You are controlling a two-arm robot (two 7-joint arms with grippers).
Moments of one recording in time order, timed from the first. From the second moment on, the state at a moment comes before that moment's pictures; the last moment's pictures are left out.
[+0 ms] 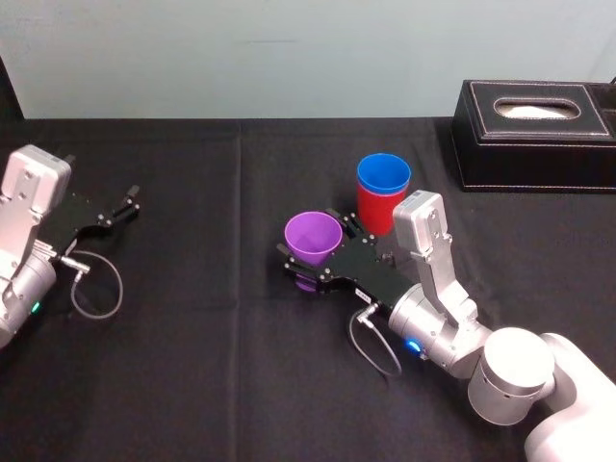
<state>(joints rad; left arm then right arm) -0.20 0.60 0.45 -1.41 -0.25 -0.12 0.03 0.18 0.21 -0.40 -1.28 0.20 -0.19 0.40</state>
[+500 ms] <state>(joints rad) -0.20 0.60 0.45 -1.41 -0.25 -0.12 0.03 0.18 0.21 -0.40 -1.28 0.19 -0.19 0.40</state>
